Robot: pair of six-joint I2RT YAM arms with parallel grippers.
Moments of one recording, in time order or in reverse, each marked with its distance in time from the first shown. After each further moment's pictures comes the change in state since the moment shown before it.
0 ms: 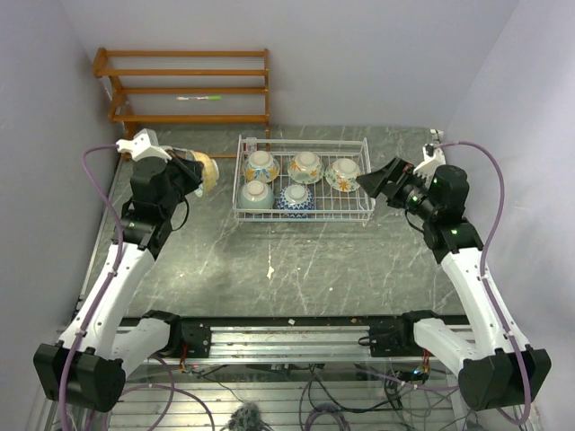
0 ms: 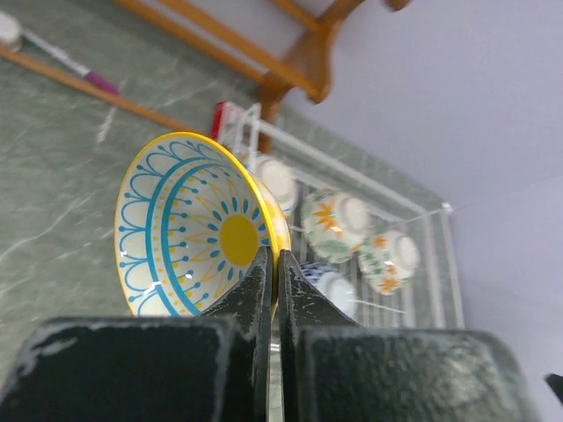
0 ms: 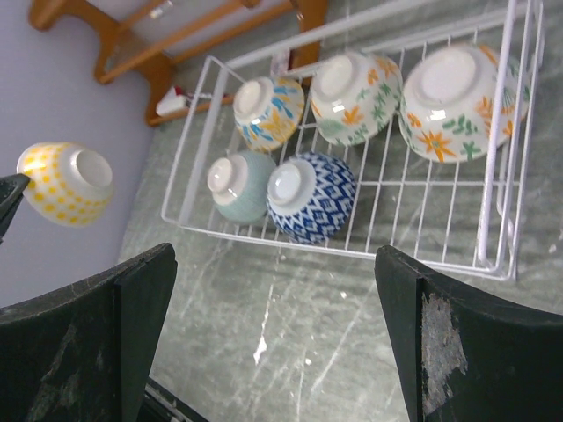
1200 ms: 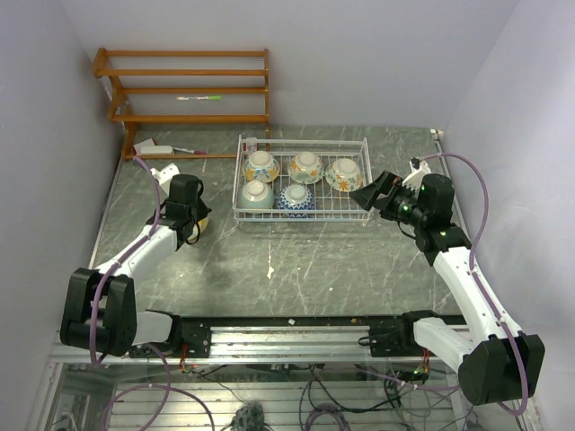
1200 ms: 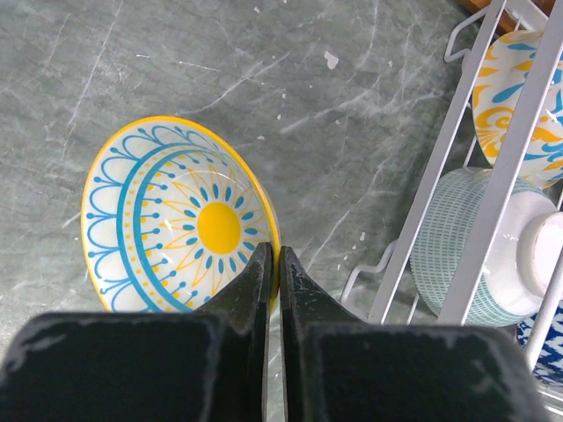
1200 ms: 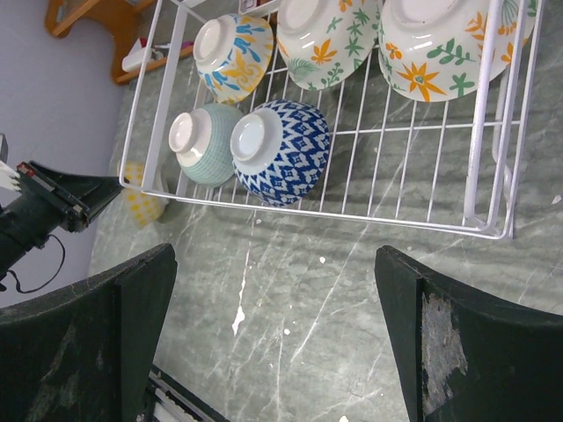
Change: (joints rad) left arm 0.003 0.318 -0.193 0.072 -0.167 0.017; right arm 0.001 0.031 -0.105 0.042 -0.032 -0.010
